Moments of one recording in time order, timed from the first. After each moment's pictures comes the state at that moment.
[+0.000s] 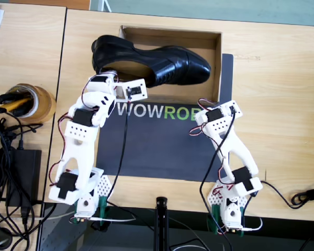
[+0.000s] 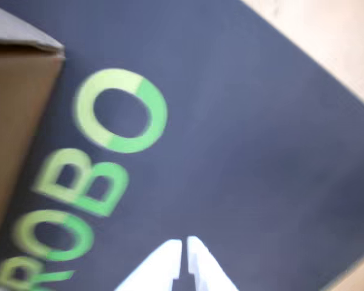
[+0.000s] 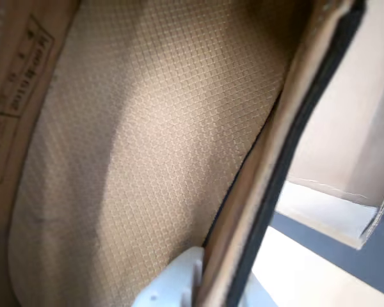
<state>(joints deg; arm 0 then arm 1) 11.2 101.2 81.7 50.2 -16.0 -28.6 82.0 89.1 81.4 -8.4</state>
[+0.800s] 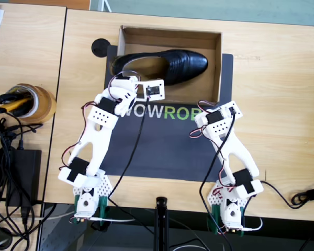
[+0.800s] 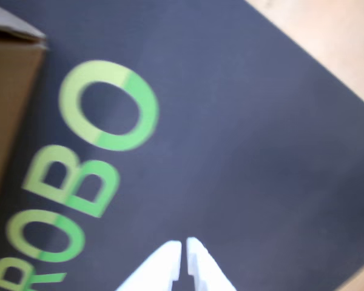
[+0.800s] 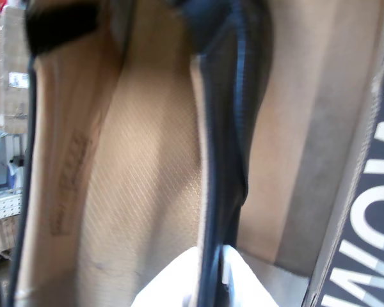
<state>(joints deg) 19.3 85.1 76.8 49.1 -21.5 -29.2 83.8 92.2 78.2 -8.7</state>
